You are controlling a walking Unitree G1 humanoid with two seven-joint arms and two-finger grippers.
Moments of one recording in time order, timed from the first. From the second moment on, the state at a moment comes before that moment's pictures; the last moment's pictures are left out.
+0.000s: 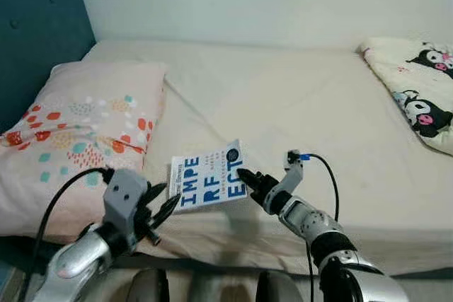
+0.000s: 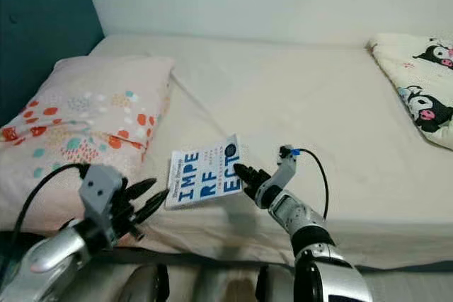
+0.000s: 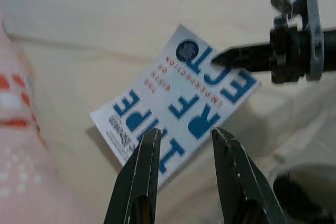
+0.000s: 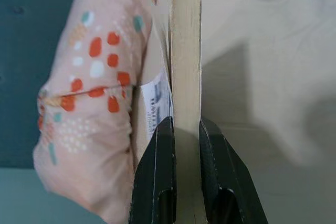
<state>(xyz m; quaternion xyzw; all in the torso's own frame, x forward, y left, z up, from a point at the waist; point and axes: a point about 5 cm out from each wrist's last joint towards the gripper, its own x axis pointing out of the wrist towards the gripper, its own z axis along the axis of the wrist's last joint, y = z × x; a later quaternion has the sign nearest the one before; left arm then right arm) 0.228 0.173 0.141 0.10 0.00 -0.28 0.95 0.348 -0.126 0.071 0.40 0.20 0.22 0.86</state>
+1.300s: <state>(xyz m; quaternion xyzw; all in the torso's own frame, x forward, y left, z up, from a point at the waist) 0.213 0.179 0.148 0.12 0.03 -0.31 0.94 0.357 -0.128 0.078 0.39 0.18 0.21 0.88</state>
